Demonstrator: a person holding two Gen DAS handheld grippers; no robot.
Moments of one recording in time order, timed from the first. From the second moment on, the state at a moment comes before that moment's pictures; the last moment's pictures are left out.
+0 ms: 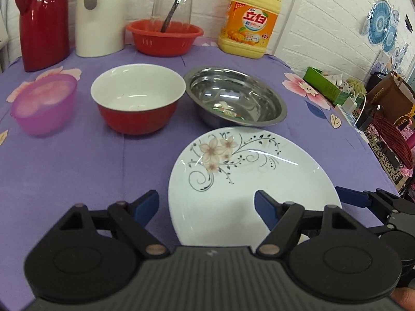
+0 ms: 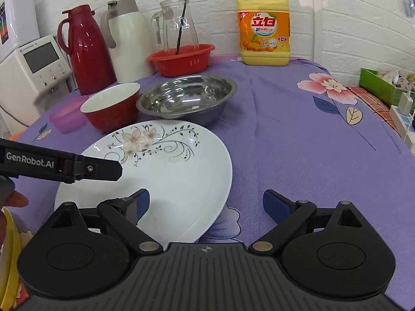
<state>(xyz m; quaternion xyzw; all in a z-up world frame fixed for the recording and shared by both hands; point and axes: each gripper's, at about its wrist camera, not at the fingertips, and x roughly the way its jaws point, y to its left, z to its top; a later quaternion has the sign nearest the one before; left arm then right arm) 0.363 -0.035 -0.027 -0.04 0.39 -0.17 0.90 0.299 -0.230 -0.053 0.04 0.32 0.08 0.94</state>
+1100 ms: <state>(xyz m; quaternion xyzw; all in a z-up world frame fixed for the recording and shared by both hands) 0.340 -0.040 -0.013 -0.04 0.38 -0.16 0.91 0.280 -0.194 -0.037 -0.01 0.27 0.12 0.96</state>
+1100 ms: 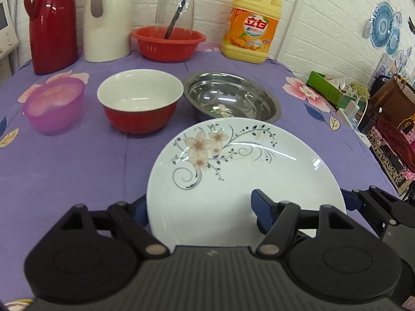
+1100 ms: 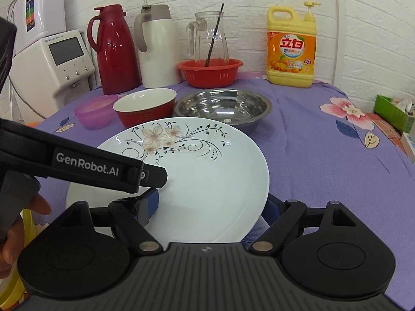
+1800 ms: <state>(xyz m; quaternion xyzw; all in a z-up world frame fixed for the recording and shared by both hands) 0.250 0.053 0.018 -0.07 0.35 -0.11 0.93 0.215 -0.120 -0.006 -0.02 0.24 0.17 0.95</state>
